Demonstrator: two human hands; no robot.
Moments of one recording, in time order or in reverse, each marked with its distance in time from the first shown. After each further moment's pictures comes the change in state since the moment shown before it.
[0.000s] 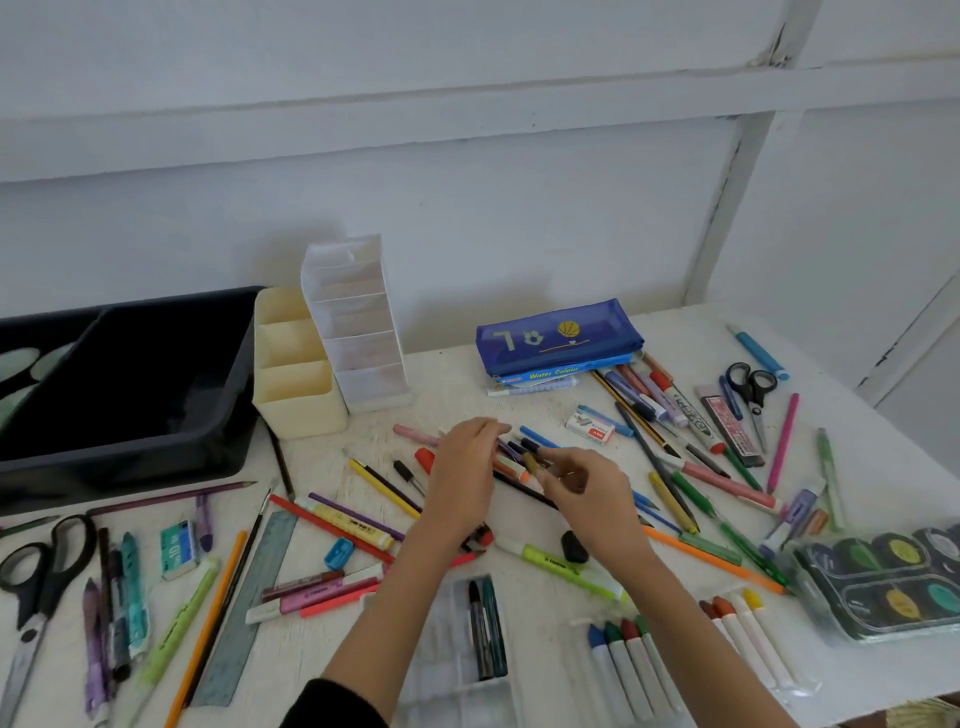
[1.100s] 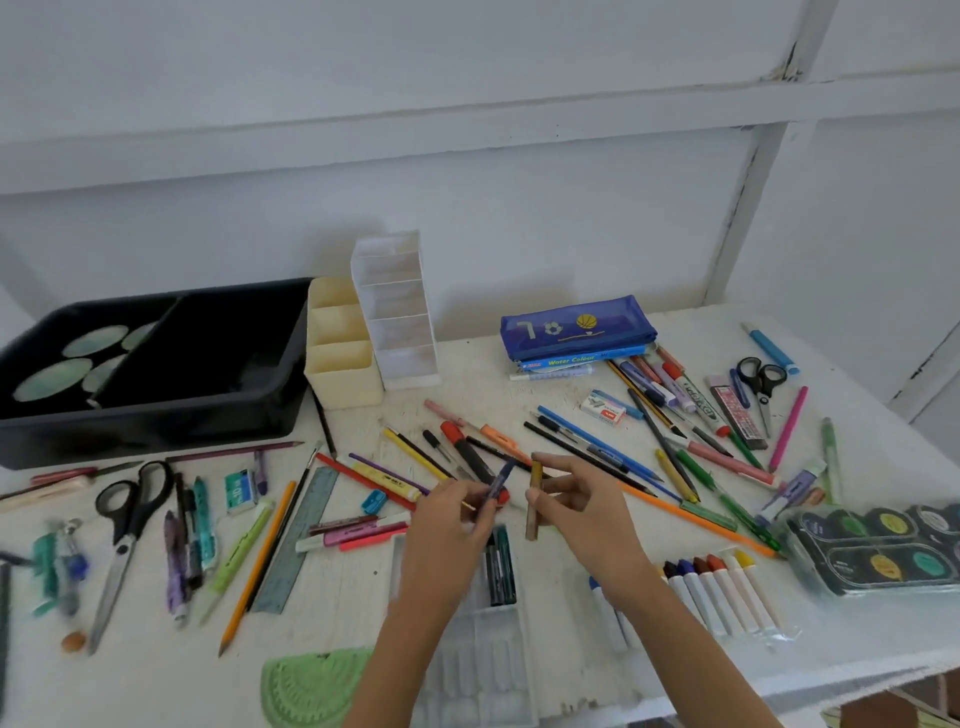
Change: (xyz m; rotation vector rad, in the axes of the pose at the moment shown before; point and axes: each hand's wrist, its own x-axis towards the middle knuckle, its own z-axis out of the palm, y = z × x) left_hand -0.118 0.032 -0.033 -0.221 0.175 -0.281; right_hand -0.068 -0.018 0.001 0.403 -0.159 0.109
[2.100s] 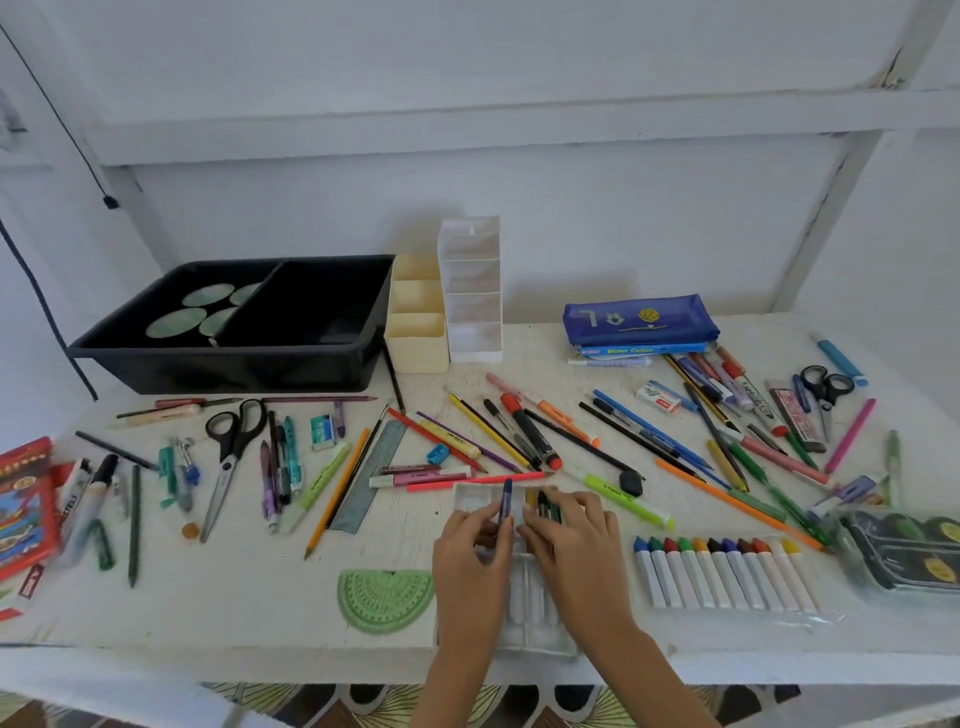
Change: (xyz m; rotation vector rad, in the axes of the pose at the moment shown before) left_hand -0.083 -0.008 -0.005 -0.226 0.326 -0.205; right_hand -0.054 0.049 0.048 -1.015 0.157 -0.696
